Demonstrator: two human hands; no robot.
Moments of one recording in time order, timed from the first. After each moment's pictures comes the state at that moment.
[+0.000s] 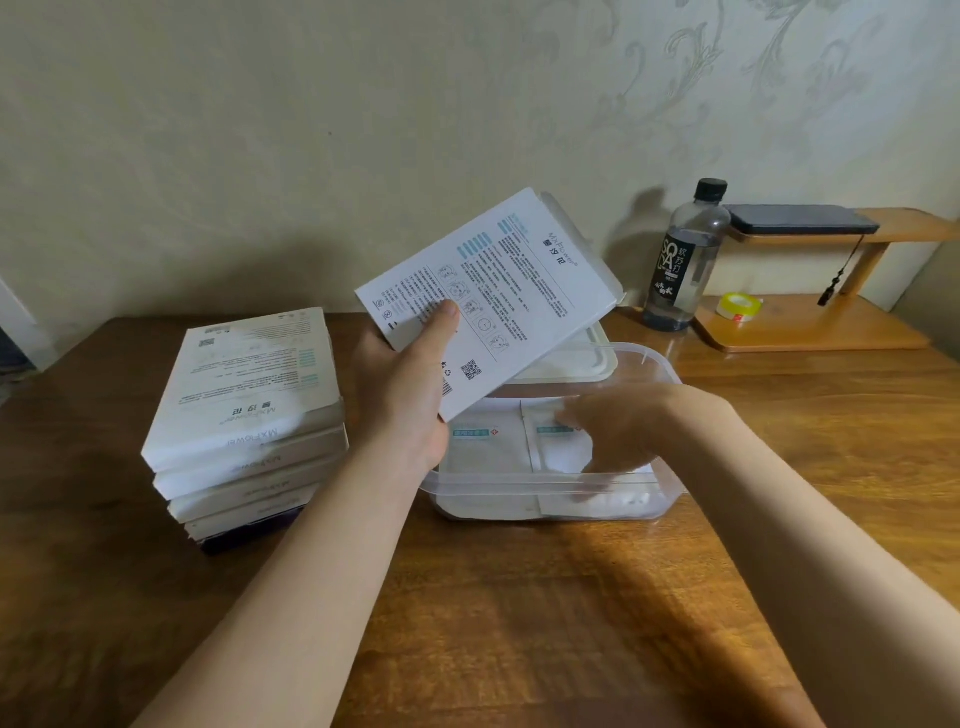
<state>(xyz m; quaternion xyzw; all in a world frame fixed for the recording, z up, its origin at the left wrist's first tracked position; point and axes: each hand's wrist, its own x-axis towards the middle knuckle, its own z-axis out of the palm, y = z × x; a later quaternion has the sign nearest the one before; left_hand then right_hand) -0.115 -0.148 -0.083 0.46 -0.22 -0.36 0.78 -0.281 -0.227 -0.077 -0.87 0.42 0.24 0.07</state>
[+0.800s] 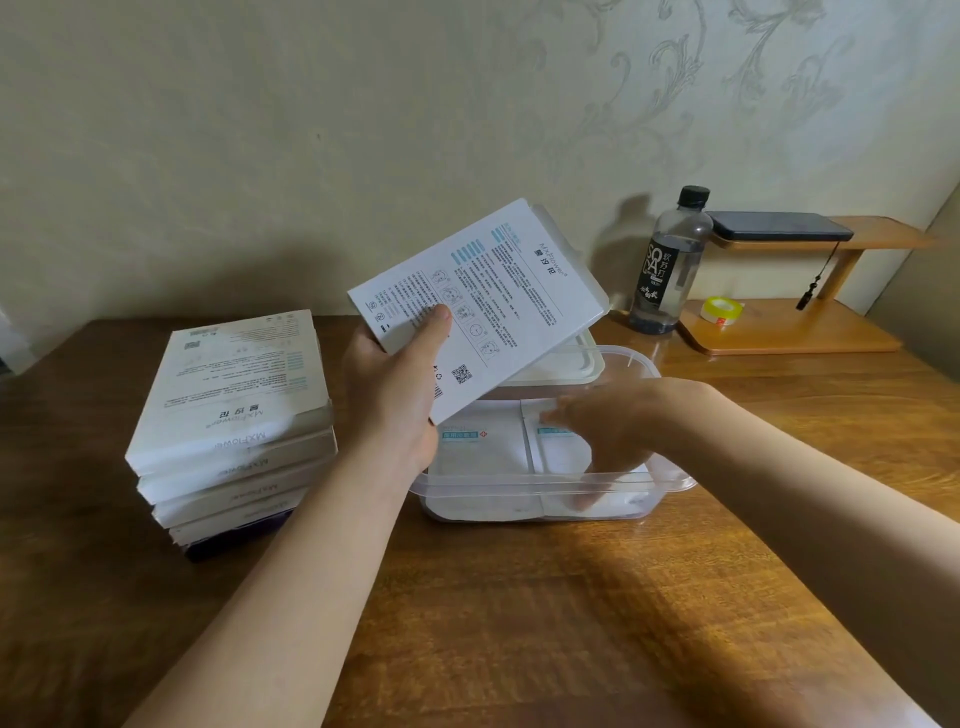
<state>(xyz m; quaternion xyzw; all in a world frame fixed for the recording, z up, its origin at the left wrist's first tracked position) -0.115 -0.147 -0.085 0.47 -0.24 -0.37 0.77 -0.287 -0.232 -0.074 -0.90 0.36 0.26 0.02</state>
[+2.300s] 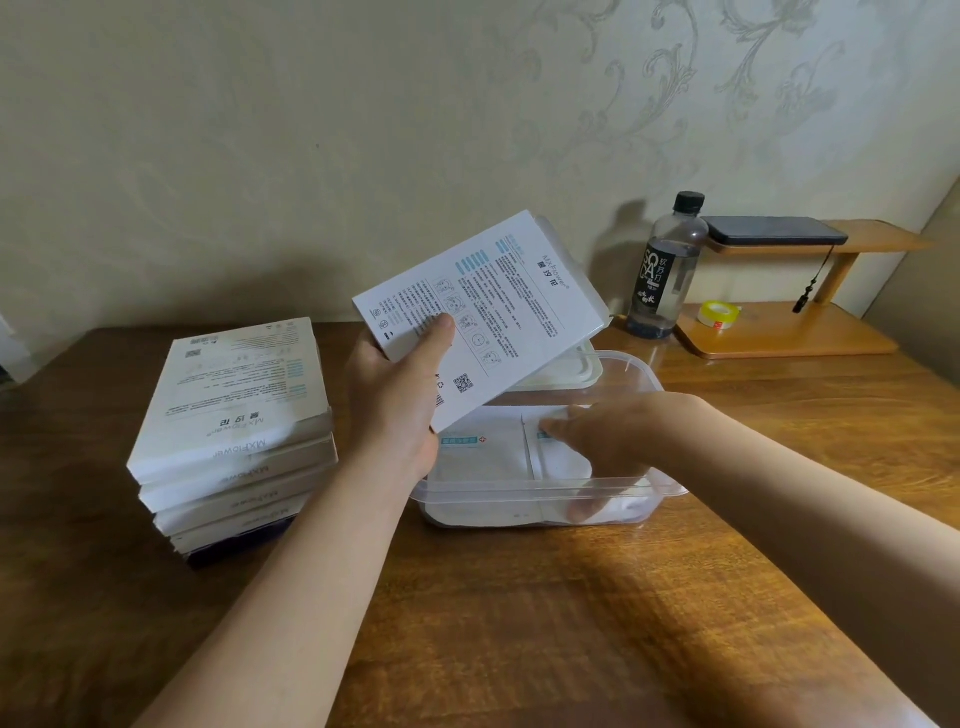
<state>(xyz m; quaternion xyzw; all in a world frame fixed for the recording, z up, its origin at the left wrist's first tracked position) -0.116 -0.145 -0.083 0.47 -0.24 -0.37 0.76 -0.285 -0.222 -0.074 -0.88 0.37 0.31 0.01</state>
